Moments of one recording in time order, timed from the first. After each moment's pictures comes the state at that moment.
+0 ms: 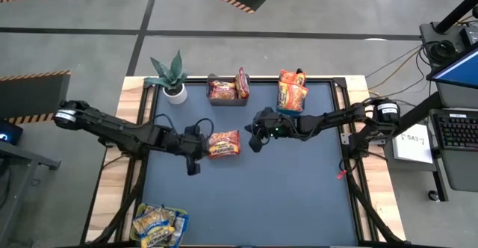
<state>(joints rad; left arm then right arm) -0.18 1.16 0.64 -0.29 -0.20 -0.21 -0.08 1.64 0.85 0.28 0.17 0.33</state>
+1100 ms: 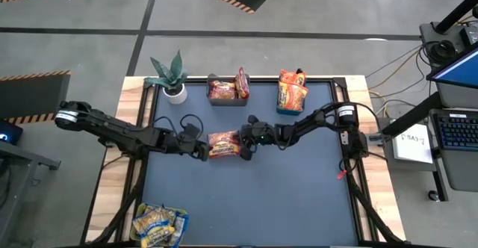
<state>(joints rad) -0.15 1.18 0.47 -0.09 -0.34 -1.11 -0.09 2.05 0.92 0.69 0.09 0.05</state>
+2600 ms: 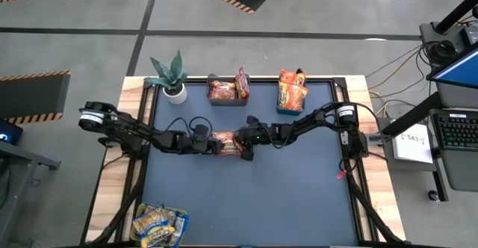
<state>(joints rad) -0.08 1.51 0.47 0.32 -0.34 -1.34 -0.09 2.06 0.97 0.48 0.10 -0.04</state>
